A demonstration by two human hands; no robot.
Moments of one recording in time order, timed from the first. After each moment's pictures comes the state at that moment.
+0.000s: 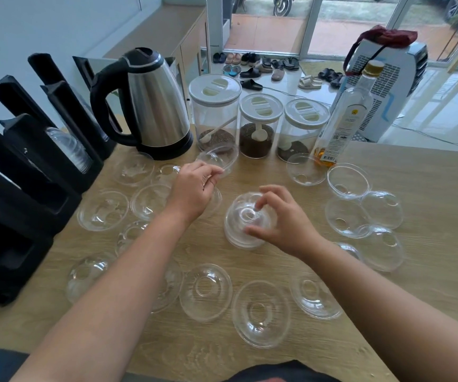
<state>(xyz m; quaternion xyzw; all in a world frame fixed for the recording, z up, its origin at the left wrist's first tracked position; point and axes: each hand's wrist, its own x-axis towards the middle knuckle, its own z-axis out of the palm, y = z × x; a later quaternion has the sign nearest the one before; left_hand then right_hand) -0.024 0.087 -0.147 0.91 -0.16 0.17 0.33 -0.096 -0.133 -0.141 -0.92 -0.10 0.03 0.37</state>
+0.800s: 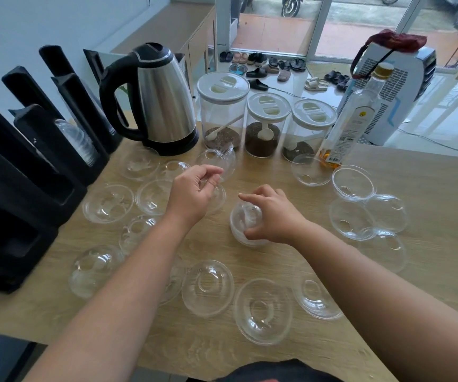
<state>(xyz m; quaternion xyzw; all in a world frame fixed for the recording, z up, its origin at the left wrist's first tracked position) -0.048 0.090 -0.146 0.85 -0.06 0.13 0.51 -0.067 -0.112 -0.146 -0.96 -0.14 0.12 0.20</state>
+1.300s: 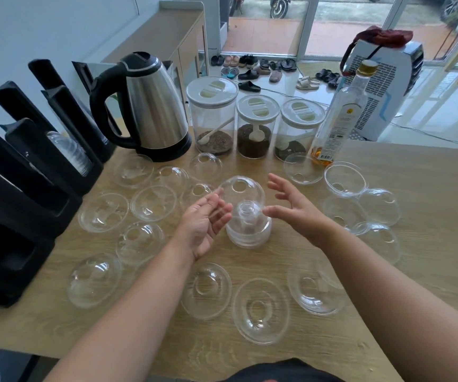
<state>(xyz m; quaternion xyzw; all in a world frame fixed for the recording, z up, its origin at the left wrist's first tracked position) -0.083 0.057 -0.143 0.42 0.19 -0.15 0.88 -0.081 -0.161 -0.140 -0.81 -0.02 0.15 0.57</state>
